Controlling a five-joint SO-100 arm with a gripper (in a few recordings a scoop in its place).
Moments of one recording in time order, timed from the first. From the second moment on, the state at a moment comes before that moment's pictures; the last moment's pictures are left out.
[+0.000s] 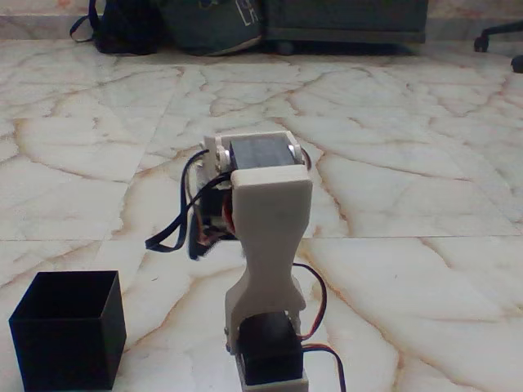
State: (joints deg) arm -10.4 103.1 119.3 49.4 -84.9
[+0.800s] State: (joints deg) arm 5.0 137.2 176.2 34.4 -98.7
